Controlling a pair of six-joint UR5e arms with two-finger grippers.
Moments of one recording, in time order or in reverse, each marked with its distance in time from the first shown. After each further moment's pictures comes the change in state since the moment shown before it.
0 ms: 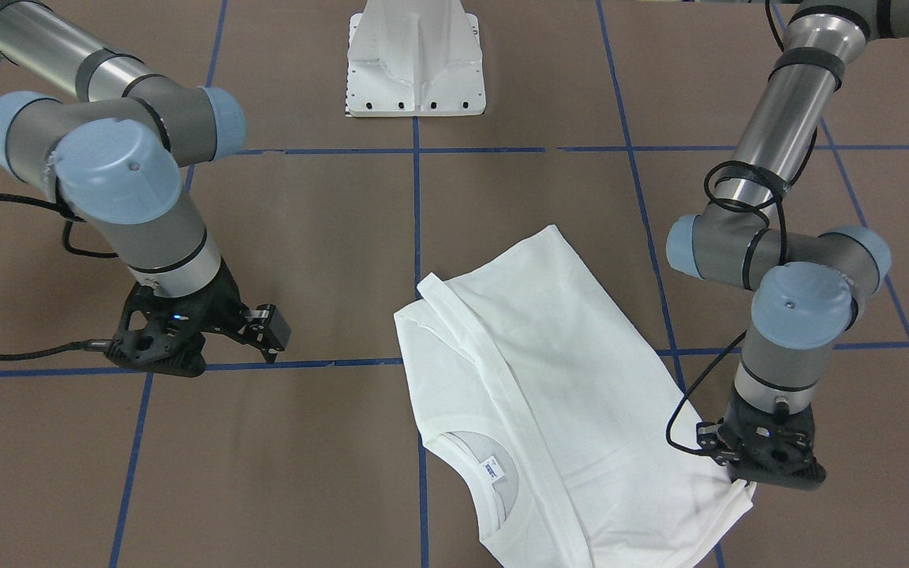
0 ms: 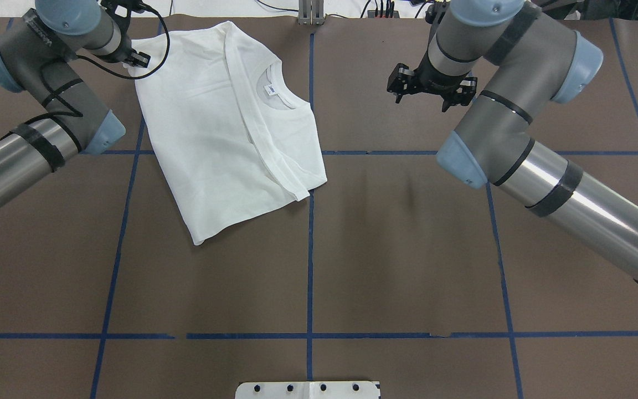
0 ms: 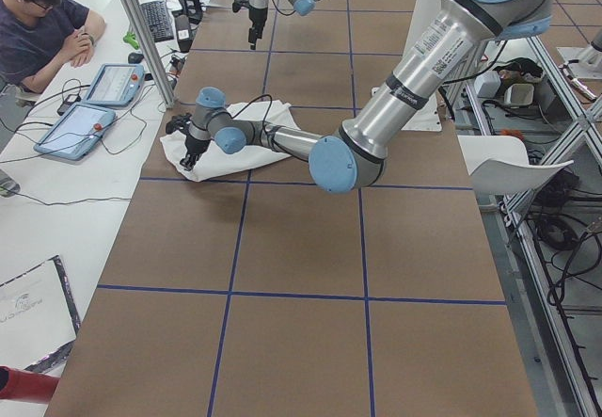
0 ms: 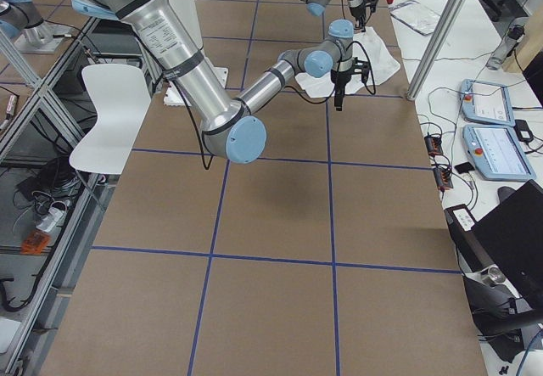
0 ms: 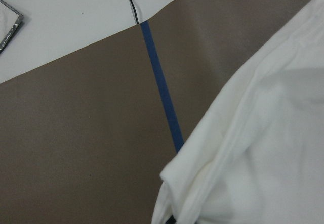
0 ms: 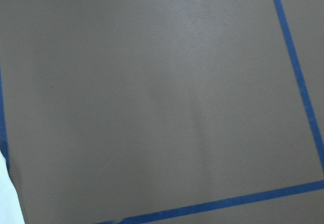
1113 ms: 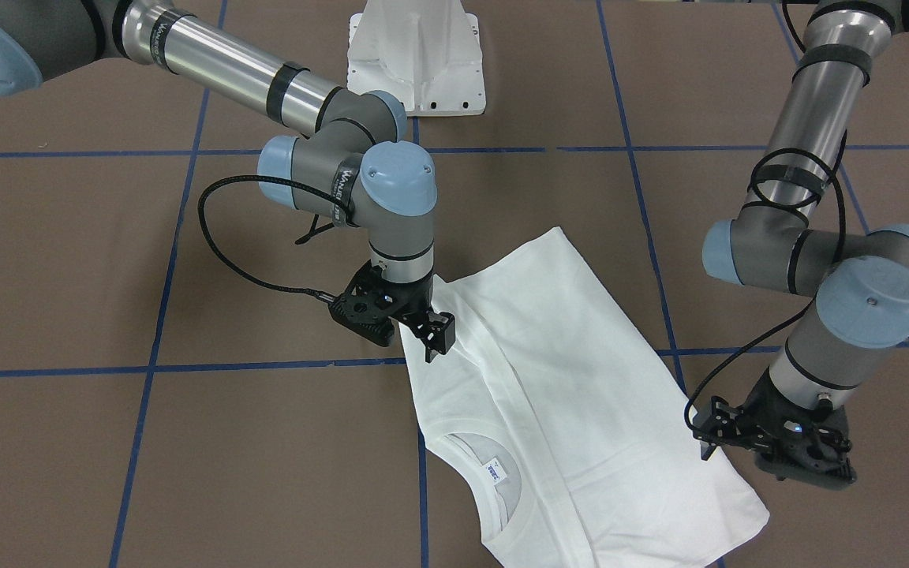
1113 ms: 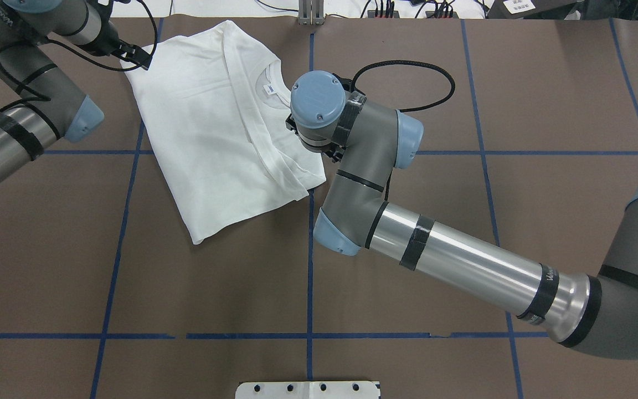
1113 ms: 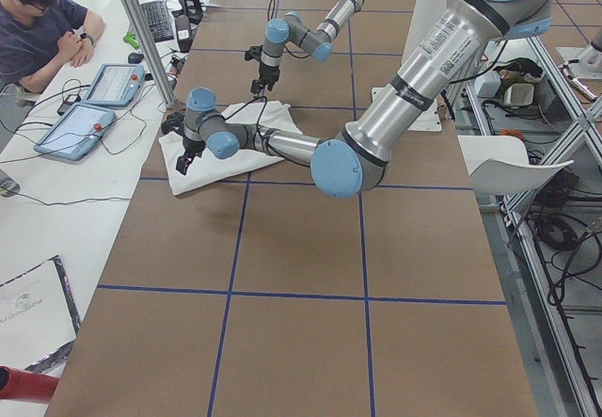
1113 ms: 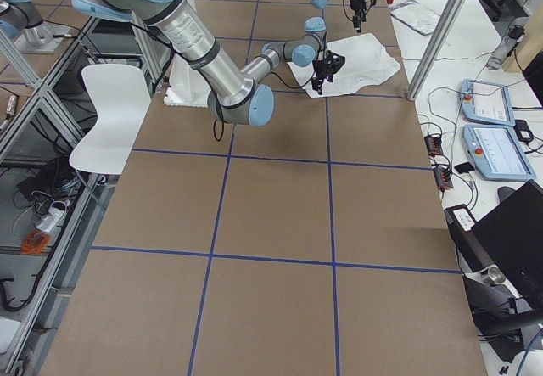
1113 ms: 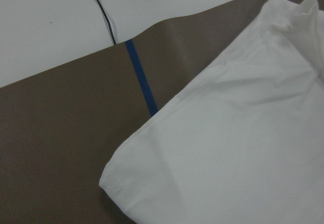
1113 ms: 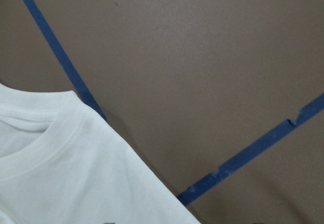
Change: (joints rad) left arm -0.041 0.025 -0.023 -0.044 -0.179 0.012; right arm -0.251 0.254 -0.363 0.175 -0.259 0.594
